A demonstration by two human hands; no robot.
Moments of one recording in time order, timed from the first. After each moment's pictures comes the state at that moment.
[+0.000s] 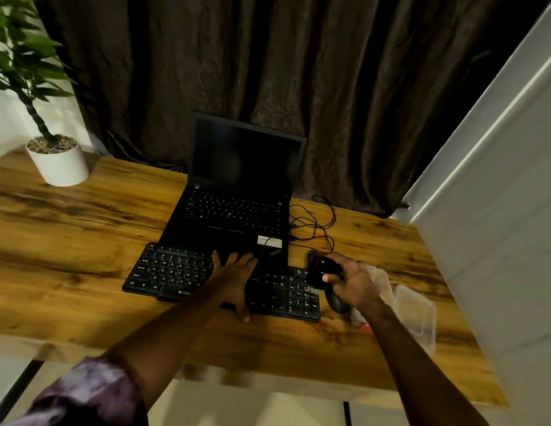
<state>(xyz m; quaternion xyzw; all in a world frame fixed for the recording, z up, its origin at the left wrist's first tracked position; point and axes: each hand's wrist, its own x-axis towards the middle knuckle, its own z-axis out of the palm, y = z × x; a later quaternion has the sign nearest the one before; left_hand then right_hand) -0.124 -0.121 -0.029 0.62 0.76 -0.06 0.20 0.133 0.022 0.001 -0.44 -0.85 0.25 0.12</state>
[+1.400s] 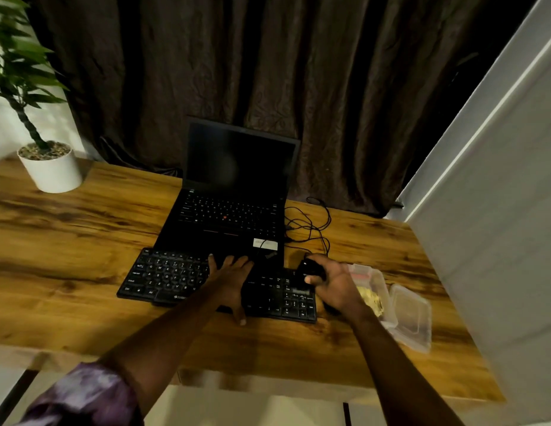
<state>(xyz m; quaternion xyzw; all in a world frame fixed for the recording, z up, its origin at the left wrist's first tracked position) -0.127 -0.119 -0.038 0.62 0.76 -0.05 0.20 0.114 -0.002 0.004 -0.43 -0.85 0.28 0.12</state>
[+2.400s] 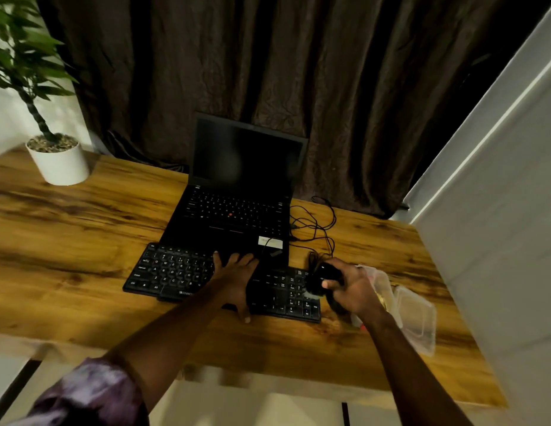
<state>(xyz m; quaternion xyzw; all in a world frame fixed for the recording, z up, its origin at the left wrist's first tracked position) -0.127 -0.119 -0.036 0.62 0.76 -0.05 0.20 0.136 0.002 0.013 -0.44 -0.85 0.27 0.12</state>
